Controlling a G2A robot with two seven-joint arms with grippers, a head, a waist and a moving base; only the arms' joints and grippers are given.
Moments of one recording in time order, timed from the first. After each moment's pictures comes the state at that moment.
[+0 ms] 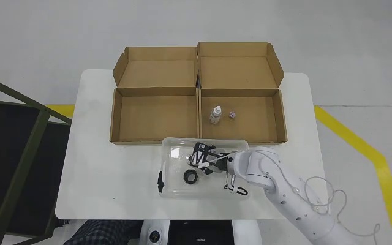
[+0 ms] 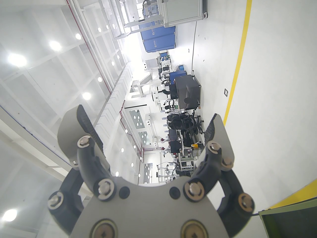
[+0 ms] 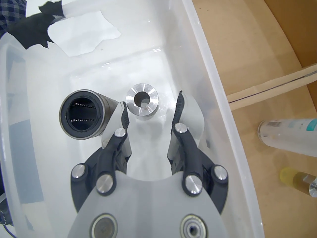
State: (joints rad) left arm 0.10 -0.36 -0.80 -1.16 2.08 -0.18 0.24; right arm -1.10 -1.14 0.87 -1.77 -1.16 -0.60 0.66
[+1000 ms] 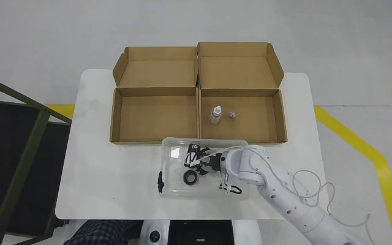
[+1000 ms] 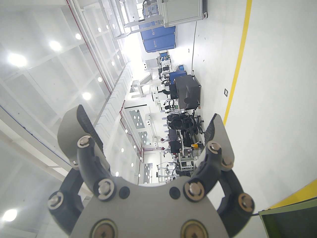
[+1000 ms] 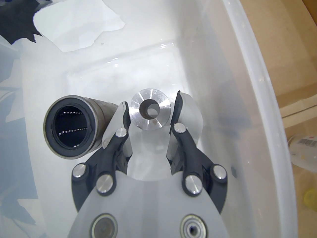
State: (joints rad) left arm 0.10 -0.36 -0.80 -1.16 2.08 -0.18 0.24; right arm -1.03 -1.18 0.79 -1.66 -1.14 -0.60 0.65
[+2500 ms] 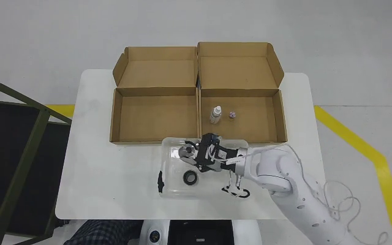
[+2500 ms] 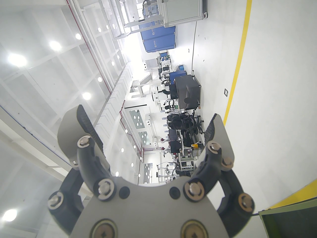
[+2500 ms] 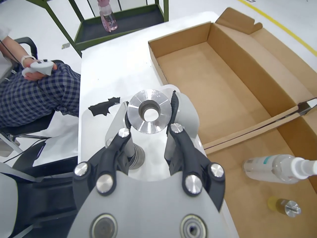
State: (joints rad) left arm 0.10 -0.36 -0.80 -1.16 2.08 -0.18 0.24; right arm -1.16 -1.13 1.01 -1.95 -0.93 -0.62 0.53
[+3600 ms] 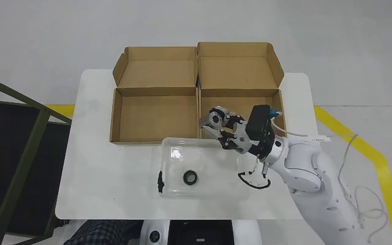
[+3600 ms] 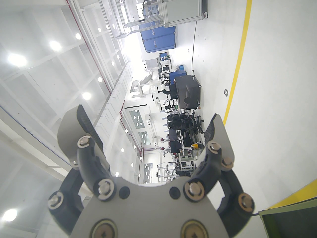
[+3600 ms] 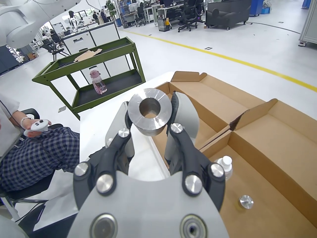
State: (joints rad) left arm 0.10 -0.36 -0.80 -1.16 2.08 -0.18 0.24; right arm -1.24 -1.11 1.23 -2.04 -0.74 -0.55 0.36
